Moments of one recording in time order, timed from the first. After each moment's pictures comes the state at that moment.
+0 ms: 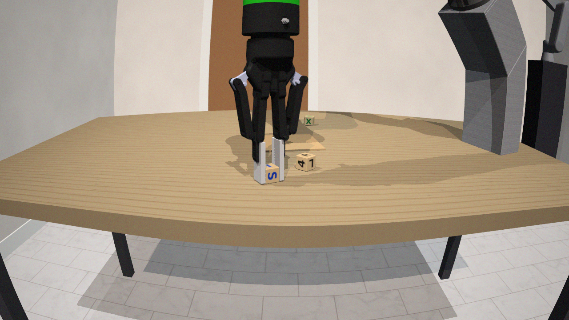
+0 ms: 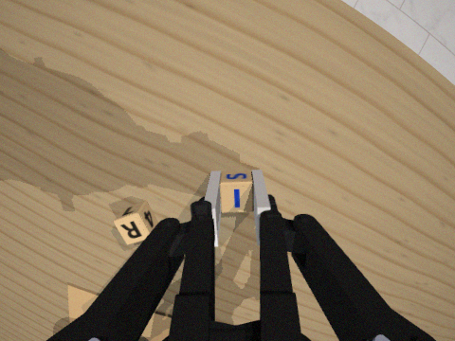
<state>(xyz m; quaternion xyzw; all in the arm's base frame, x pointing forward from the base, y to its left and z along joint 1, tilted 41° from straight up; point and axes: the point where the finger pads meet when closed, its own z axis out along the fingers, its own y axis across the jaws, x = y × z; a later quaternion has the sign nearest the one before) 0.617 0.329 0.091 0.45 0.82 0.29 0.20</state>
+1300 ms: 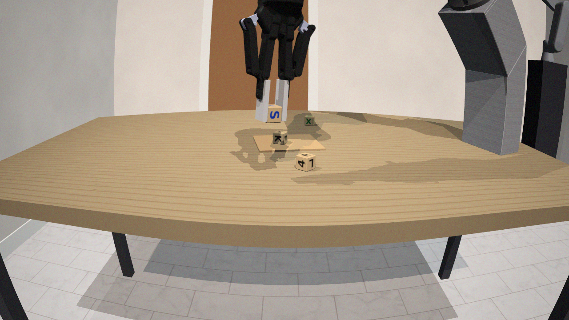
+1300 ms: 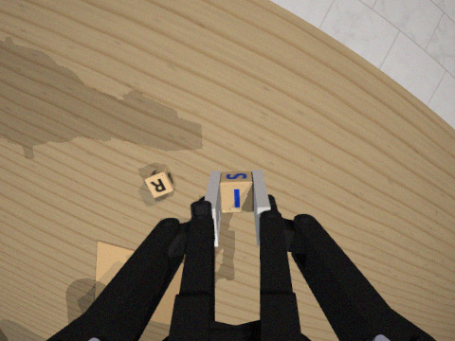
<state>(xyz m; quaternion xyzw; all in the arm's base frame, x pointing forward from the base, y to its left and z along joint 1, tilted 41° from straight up) 0.556 0.299 0.161 0.45 0.81 0.31 0.22</state>
